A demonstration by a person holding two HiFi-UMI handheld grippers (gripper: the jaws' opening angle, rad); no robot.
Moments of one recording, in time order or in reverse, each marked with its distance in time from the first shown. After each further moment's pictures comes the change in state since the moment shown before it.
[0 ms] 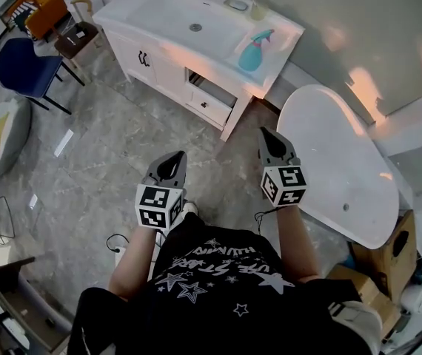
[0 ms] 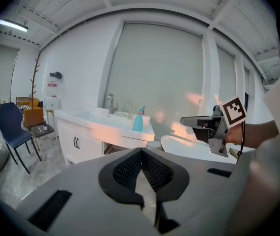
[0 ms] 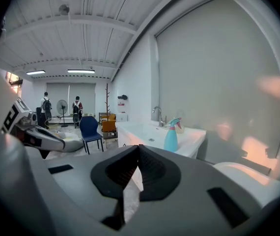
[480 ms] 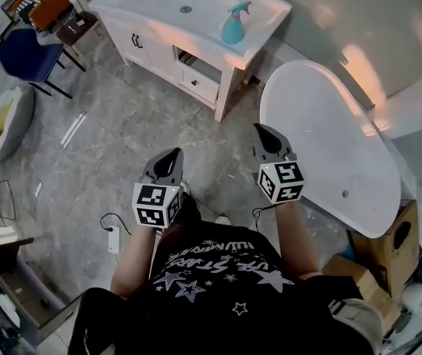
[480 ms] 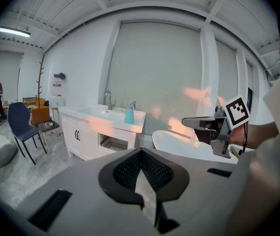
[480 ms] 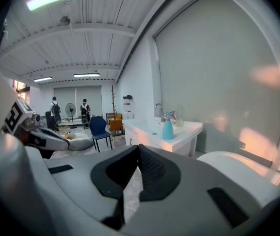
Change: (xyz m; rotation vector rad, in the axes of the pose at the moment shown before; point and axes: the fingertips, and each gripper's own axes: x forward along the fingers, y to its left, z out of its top) left arm -0.033 -0.118 -0.045 -0.015 0.022 0.063; right arm -0.107 -0.033 -0.050 0.028 0.011 0.091
